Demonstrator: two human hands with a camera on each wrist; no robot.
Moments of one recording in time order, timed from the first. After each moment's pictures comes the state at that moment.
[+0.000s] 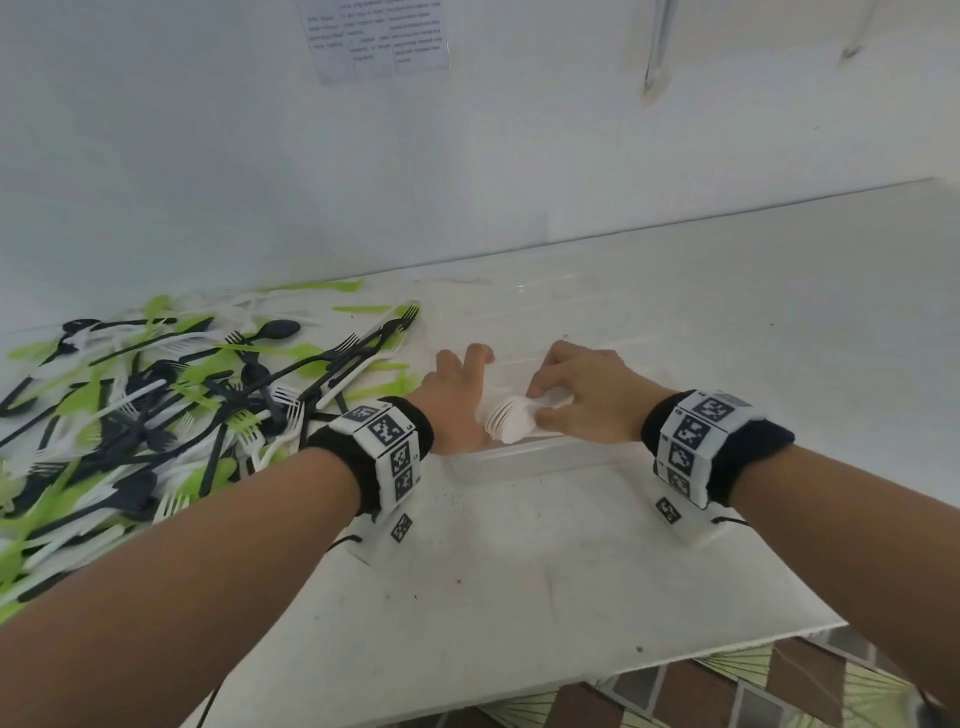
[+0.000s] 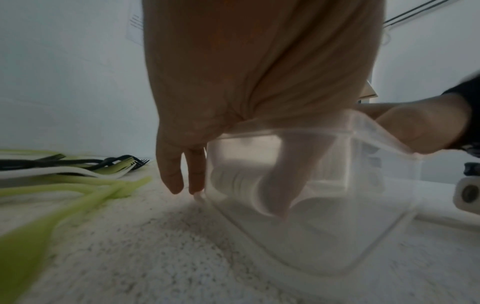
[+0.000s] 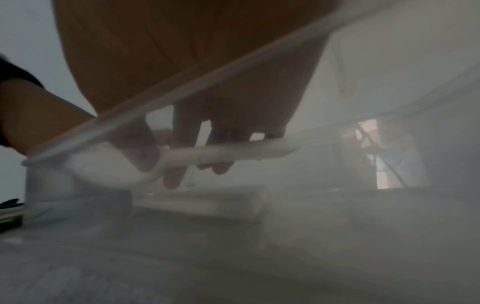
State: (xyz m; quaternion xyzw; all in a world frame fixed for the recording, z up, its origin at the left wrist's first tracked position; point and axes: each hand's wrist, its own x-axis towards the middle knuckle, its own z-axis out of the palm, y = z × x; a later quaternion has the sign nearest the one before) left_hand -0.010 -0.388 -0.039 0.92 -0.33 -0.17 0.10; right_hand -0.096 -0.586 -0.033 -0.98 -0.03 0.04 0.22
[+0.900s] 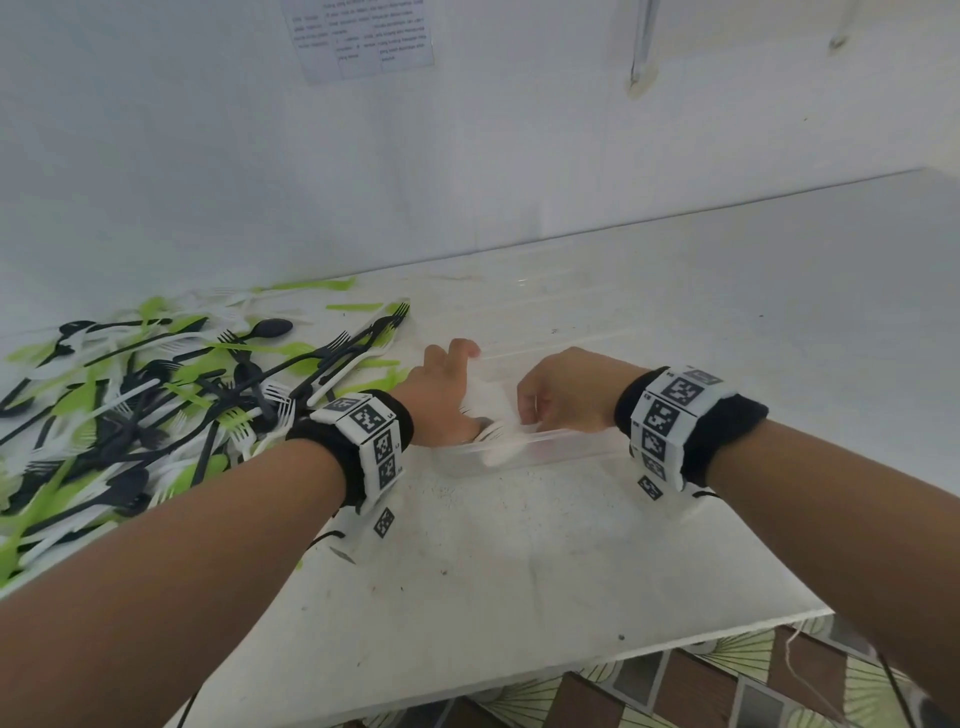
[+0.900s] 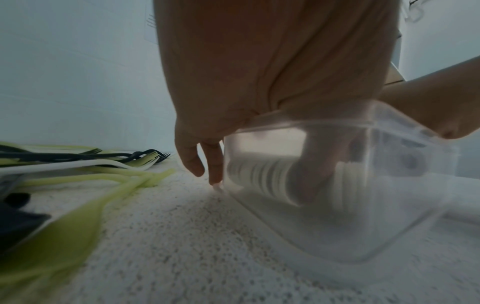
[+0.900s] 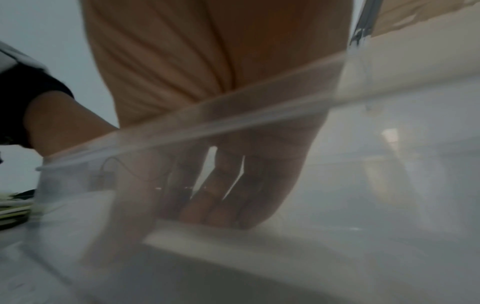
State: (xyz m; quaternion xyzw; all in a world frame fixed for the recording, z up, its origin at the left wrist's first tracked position) left_hand -0.011 -0.389 -0.036 0.93 -0.31 -0.19 0.11; right_hand -0.094 -0.577 -0.021 -0.98 -0.03 0.14 0.15
